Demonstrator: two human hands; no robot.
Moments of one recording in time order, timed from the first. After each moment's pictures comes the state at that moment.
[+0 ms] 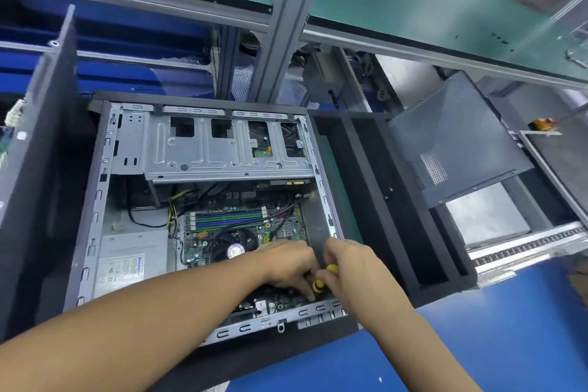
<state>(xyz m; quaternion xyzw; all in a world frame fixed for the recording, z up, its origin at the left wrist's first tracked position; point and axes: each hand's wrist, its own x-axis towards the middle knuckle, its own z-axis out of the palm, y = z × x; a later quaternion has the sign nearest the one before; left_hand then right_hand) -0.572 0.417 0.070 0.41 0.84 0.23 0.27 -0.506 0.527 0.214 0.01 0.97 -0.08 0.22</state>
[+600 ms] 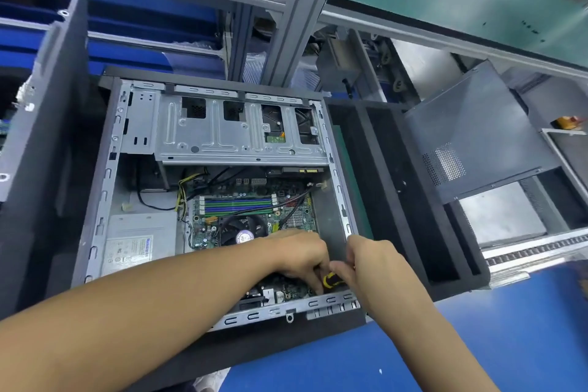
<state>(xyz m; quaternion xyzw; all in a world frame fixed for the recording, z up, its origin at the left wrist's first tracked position) -0.575 0.420 0.060 0.44 0.83 0.23 0.26 -0.502 0.526 0.217 0.02 0.97 -0.01 0.23</state>
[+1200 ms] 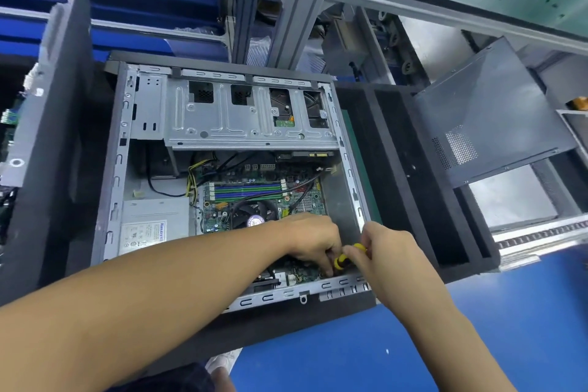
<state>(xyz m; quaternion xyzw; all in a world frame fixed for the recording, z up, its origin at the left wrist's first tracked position) -0.577 0.423 0.062 0.47 0.82 0.20 0.25 -0.492 0.529 0.215 0.06 0.98 -0.05 0.20</state>
